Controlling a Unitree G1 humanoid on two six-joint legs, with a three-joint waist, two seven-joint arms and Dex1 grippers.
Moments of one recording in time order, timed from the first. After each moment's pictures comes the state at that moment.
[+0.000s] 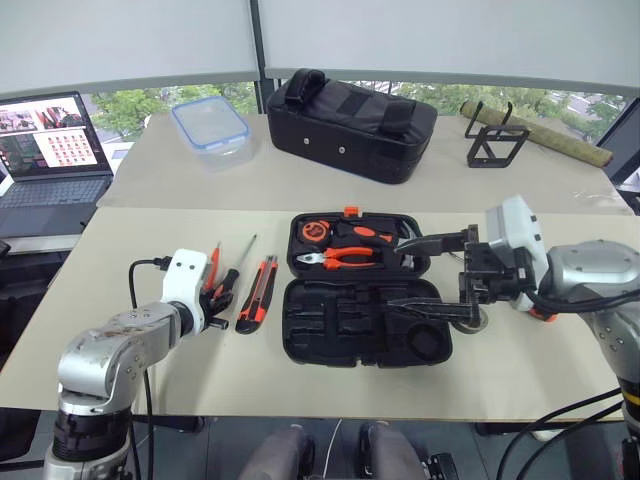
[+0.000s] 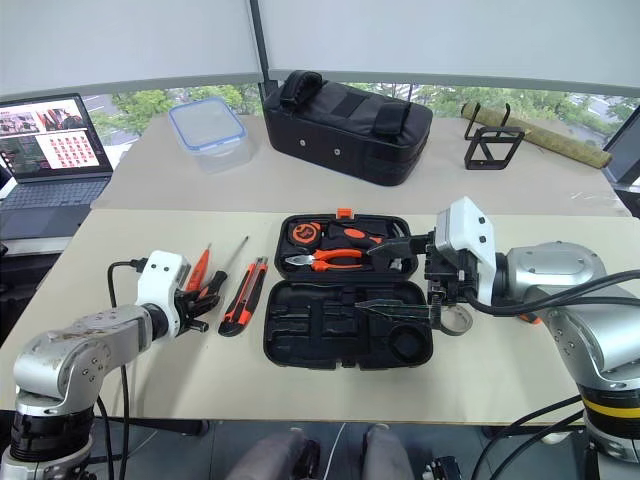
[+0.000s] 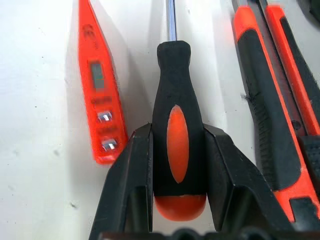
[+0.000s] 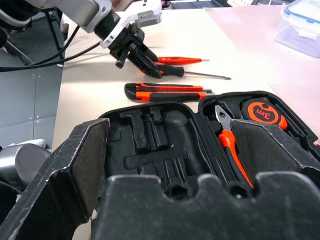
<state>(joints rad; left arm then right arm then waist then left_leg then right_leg) -0.31 0.59 0.20 -0.46 -0.55 1.29 -0.23 -0.38 -0.92 -0.10 -0.48 0.71 0.65 1.07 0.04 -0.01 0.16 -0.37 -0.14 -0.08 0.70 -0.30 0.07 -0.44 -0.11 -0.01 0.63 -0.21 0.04</state>
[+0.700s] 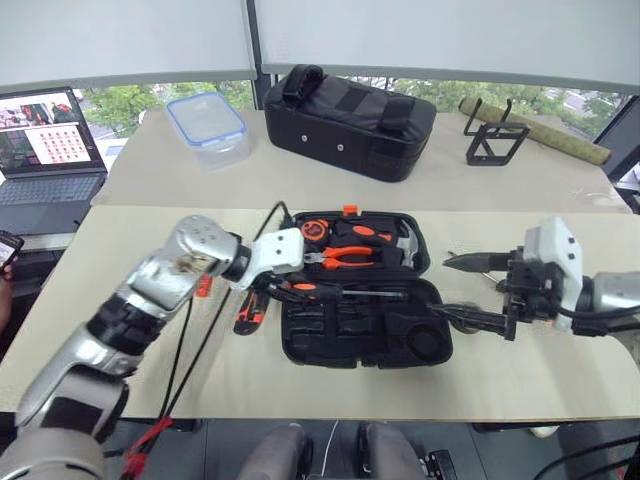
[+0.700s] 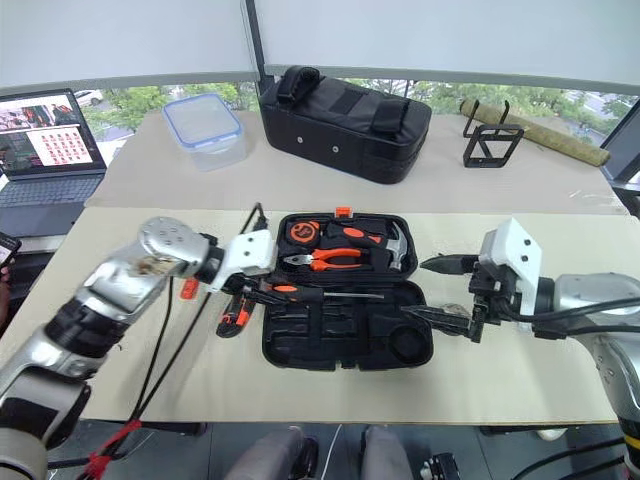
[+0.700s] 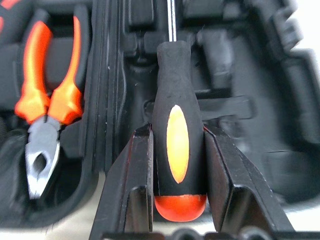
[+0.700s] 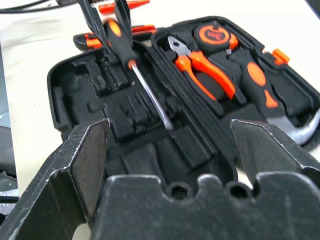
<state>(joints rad) -0.79 0.70 -0.49 0.04 -0.18 0.46 -1.24 -0.10 -0.98 -0.31 -0.47 0.65 0.64 1.04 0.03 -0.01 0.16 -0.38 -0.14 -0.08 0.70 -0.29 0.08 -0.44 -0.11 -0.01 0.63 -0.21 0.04</state>
